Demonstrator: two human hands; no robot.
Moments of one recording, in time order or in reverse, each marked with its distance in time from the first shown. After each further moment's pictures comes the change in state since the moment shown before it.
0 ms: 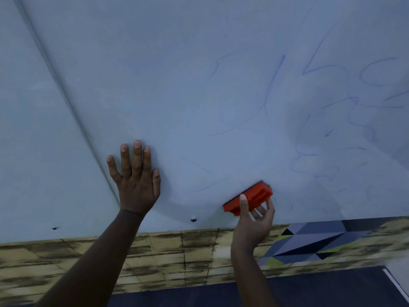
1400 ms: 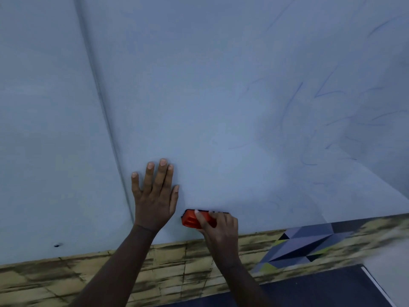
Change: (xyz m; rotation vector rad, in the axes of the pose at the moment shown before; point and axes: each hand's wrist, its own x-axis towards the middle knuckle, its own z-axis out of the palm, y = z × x) left_hand -0.017 -0.010 0.002 -0.055 -0.031 0.051; right_hand -0.037 0.073 0.018 -1.053 -0.527 -1.310
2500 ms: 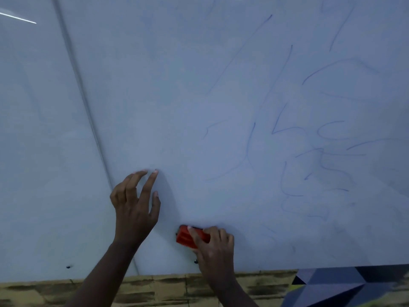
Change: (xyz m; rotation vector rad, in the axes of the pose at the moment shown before) left_hand 0.089 0.009 -0.064 0.072 0.006 -0.077; right_hand 0.052 0.021 -0.056 0.175 -0.054 -0.044
